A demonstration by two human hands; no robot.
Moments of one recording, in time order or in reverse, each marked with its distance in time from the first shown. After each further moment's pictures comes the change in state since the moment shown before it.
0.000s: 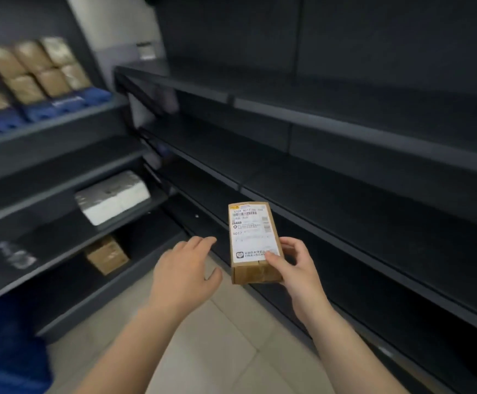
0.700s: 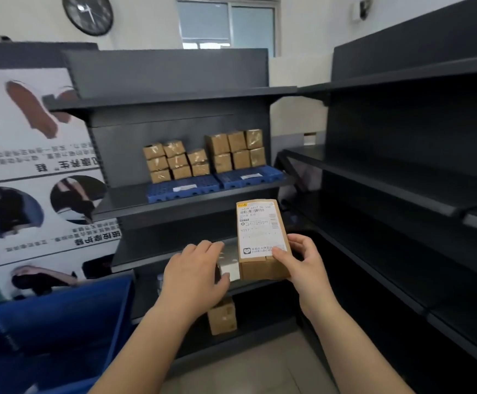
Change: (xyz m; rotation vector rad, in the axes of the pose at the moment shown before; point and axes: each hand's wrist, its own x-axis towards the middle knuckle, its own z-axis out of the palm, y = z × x) left_hand -0.022 -0.329 -0.175 0.232 0.299 -0.354; right_hand 0.037 -0.113 0.408 0.036 -0.470 -0.259
